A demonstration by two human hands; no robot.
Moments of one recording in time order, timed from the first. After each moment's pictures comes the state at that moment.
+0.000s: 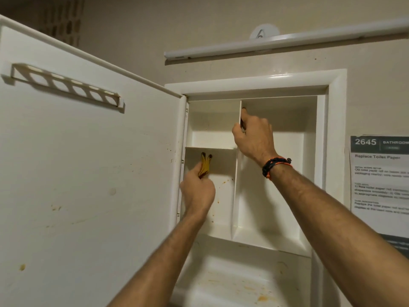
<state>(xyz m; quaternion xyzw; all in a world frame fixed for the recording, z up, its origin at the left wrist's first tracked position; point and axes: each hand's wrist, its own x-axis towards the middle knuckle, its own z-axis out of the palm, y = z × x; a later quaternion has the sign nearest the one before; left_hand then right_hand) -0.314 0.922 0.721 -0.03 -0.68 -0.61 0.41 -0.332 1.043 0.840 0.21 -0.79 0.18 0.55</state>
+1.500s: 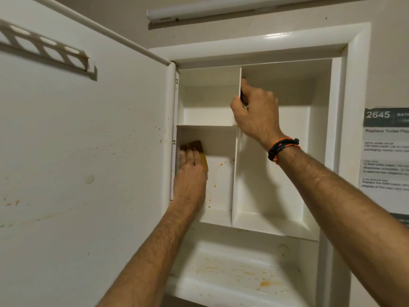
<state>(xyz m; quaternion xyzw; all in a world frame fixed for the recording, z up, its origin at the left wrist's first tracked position) -0.388 0.901 0.690 -0.03 -0.89 -0.11 0.45 -0.343 1.044 0.834 0.22 -0.74 0.19 0.60</state>
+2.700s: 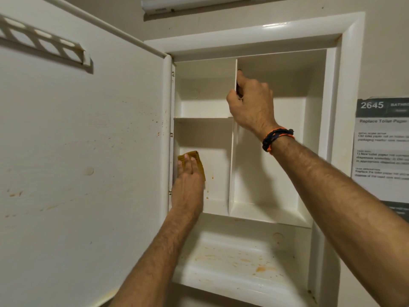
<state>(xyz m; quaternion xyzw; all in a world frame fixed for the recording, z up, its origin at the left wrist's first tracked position) -0.376 0.906 0.660 -0.01 -0.93 -0.09 0.36 -0.339 1.041 0.835 0.20 -0.77 0.19 0.58</state>
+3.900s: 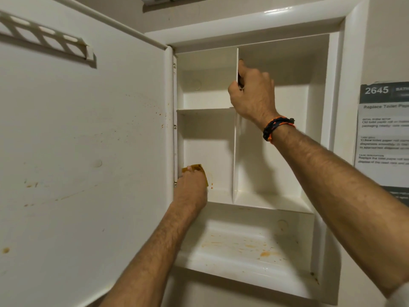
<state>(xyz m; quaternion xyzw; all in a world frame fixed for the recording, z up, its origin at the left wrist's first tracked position) -0.349 0.901 0.657 -0.01 -0.96 -0.07 0.28 -0.333 1.038 0.833 0.18 -0.77 0.20 0.57</state>
